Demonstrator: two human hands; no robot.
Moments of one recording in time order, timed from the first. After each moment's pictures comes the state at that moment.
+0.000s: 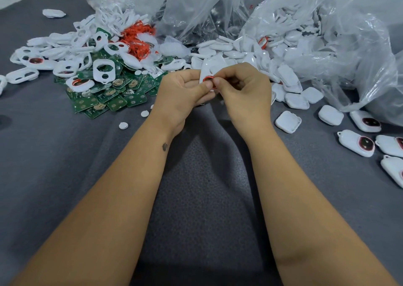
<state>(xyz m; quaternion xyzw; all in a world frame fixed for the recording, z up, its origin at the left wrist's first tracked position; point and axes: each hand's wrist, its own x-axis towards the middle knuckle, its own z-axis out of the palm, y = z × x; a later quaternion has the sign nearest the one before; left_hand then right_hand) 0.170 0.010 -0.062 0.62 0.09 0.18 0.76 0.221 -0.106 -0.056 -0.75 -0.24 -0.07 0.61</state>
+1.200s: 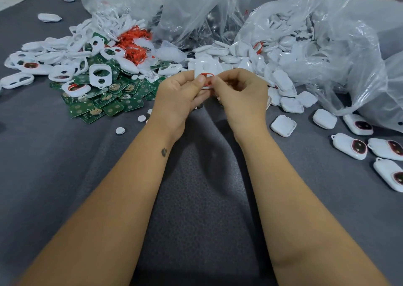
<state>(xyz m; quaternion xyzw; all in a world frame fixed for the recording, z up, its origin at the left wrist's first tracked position) 0.174 0.006 -0.061 0.57 0.10 0.21 0.79 0.218 -0.102 -0.050 -0.71 -0.14 -0.02 0.69</state>
